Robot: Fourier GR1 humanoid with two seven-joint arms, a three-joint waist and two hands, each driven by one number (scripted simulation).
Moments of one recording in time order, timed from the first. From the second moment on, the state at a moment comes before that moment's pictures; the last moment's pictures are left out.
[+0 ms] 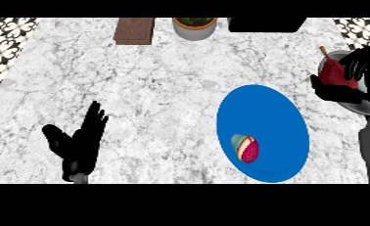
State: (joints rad) left arm 0.08 0.07 -0.04 -1.45 0.21 0.22 0.13; right arm -0.31 -0.34 -0.21 -1.58 0.90 -0.03 0.27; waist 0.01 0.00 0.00
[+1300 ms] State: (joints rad) left arm 0.01 0.06 -0.07 -1.42 0.19 0.19 0.11; right arm -0.72 -0.70 -0.48 -0.33 0.90 -0.37 -0.23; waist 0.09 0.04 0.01
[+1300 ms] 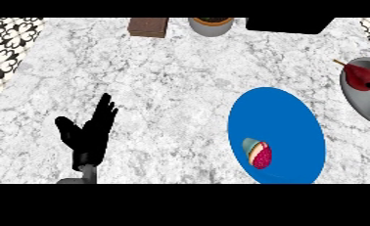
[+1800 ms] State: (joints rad) left arm 0.01 0.06 -0.06 -1.42 0.20 0.19 0.12; right arm -0.79 -0.68 -0.66 -0.26 0.70 -0.27 -0.44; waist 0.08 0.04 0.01
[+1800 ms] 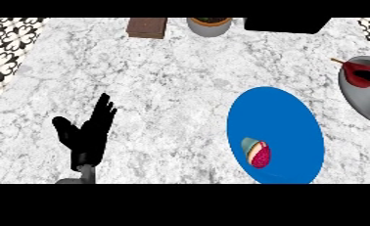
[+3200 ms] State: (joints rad) left arm 0.06 0.08 -0.03 -1.45 0.21 0.19 0.13; right arm -0.53 -0.90 -0.91 -0.18 0.36 0.47 -0.69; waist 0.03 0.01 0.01
